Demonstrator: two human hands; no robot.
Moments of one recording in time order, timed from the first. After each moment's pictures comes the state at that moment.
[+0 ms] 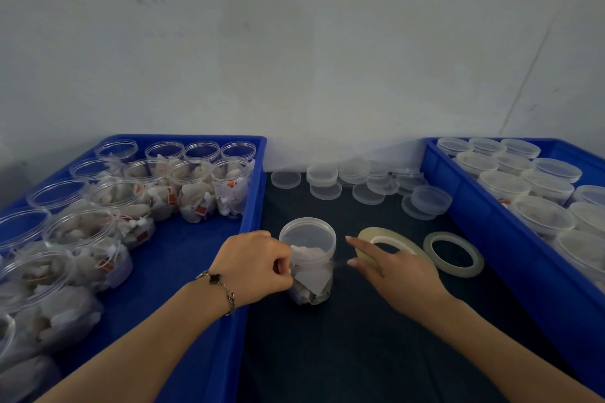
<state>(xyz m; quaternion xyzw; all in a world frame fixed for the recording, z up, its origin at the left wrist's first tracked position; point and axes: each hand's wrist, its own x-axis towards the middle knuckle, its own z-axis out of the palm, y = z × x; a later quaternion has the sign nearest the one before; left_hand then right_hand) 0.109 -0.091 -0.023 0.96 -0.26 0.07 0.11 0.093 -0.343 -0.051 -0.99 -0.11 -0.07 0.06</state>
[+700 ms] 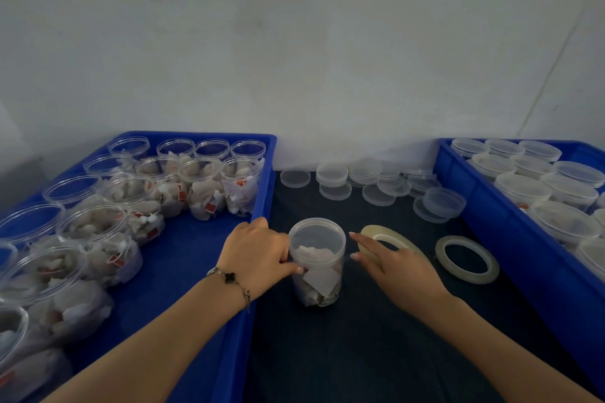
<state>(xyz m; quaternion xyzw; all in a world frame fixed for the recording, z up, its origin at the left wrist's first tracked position) 0.119 -0.093 -0.026 0.97 -0.20 0.12 0.05 0.111 -0.337 -0.057 -0.99 -0.12 -0.07 0.07</state>
